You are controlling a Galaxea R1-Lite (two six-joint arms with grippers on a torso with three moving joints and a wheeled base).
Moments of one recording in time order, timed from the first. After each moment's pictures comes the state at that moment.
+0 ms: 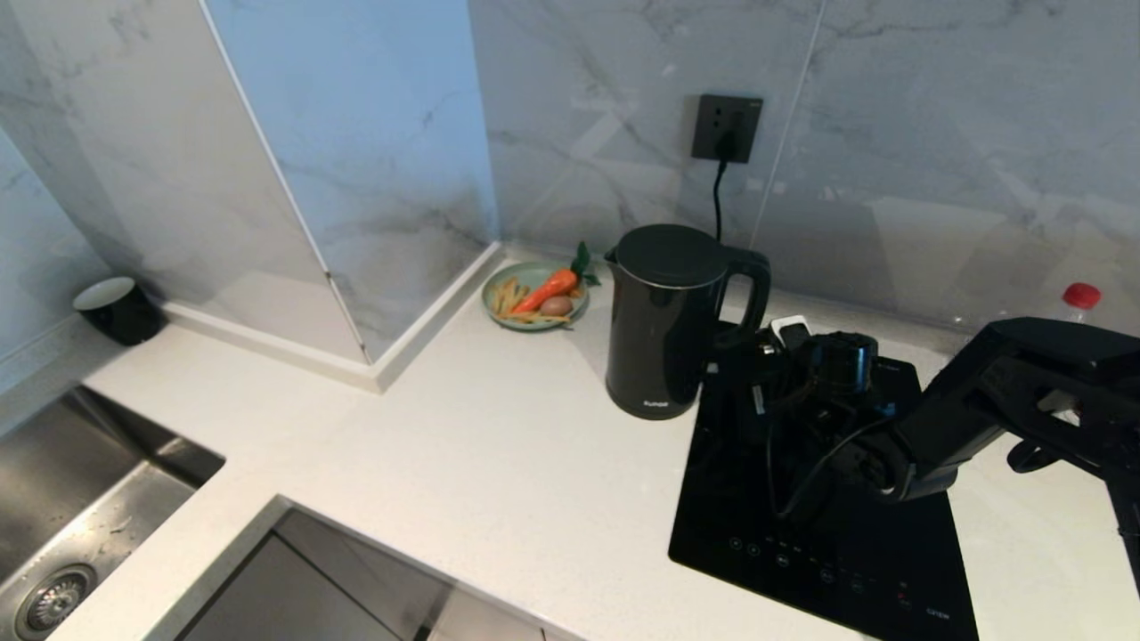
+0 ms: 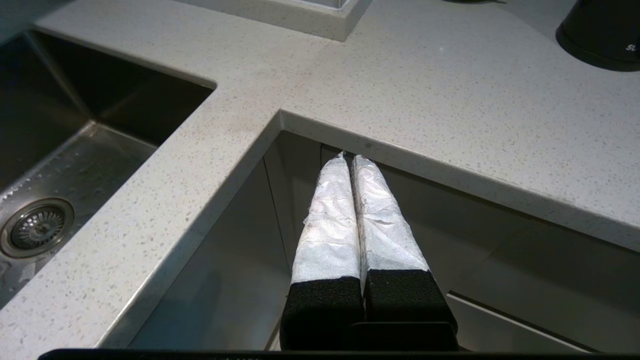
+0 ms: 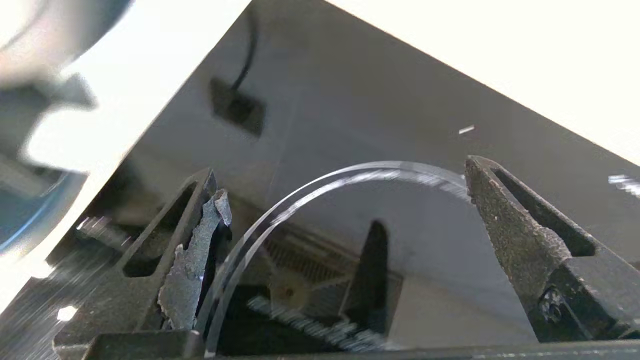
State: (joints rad) left arm 0.00 0.00 -0.02 0.04 0.01 -0.01; right arm 0.19 2.31 -1.04 -1.03 -0.27 -0.23
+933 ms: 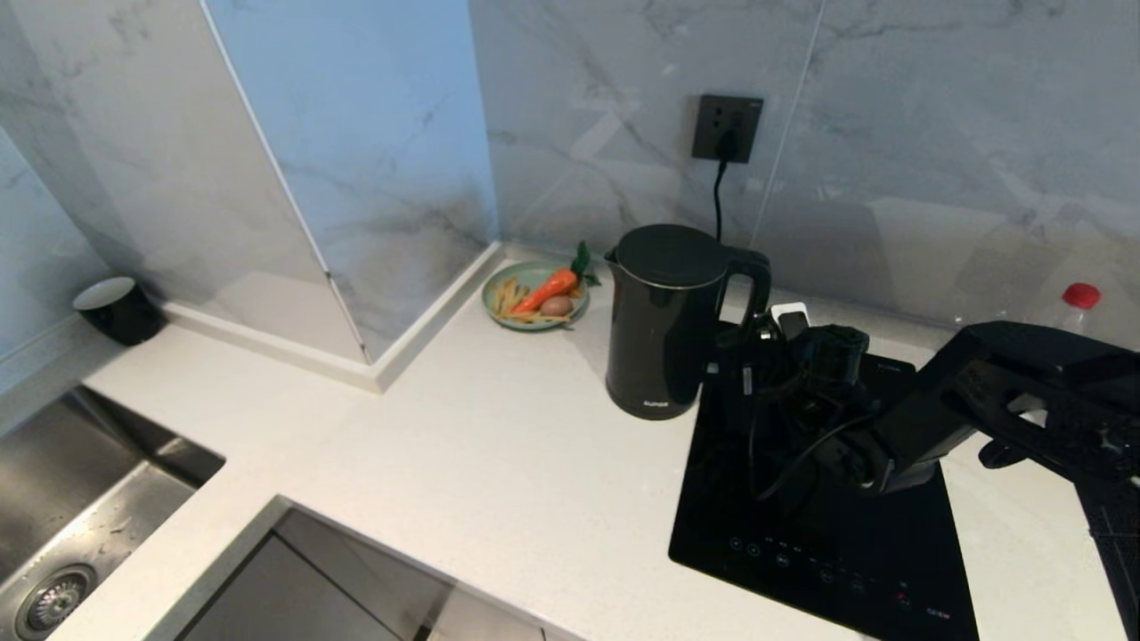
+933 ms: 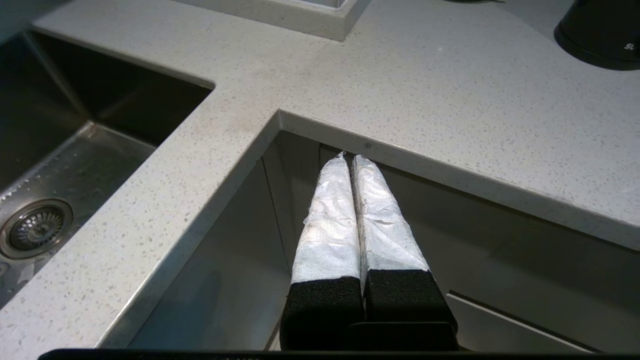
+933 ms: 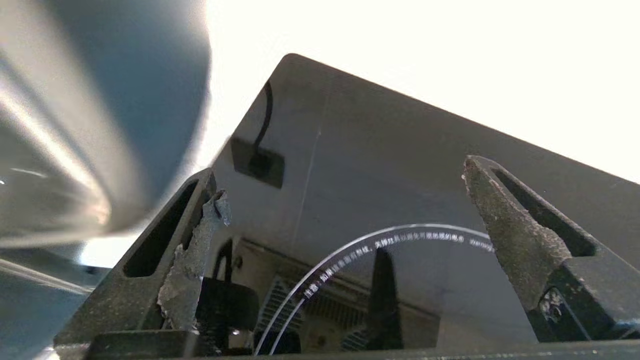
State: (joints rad) left arm 0.00 0.00 -0.02 0.04 0.01 -0.01; right arm 0.20 2.37 -1.12 -1.13 -0.27 -0.16
